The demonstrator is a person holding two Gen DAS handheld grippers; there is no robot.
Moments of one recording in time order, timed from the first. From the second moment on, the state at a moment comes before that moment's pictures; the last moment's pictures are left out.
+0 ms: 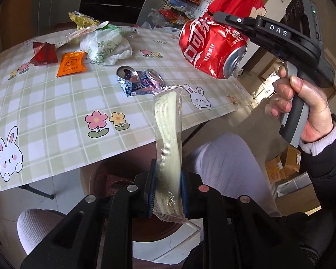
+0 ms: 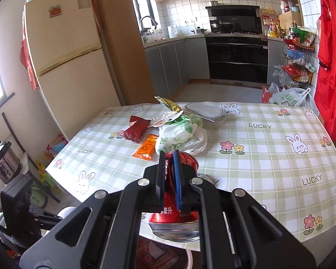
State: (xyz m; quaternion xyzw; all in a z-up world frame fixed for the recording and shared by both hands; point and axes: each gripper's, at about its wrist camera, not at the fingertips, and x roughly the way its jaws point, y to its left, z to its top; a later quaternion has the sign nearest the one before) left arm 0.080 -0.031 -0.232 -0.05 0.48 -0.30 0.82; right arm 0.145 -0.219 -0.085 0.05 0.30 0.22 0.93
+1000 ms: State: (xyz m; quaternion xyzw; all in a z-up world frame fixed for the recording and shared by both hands) left arm 0.083 0.035 -0.168 -0.11 0.35 -0.13 0.92; right arm 0.096 -0.203 -0.093 0.06 0.32 0.26 0.91
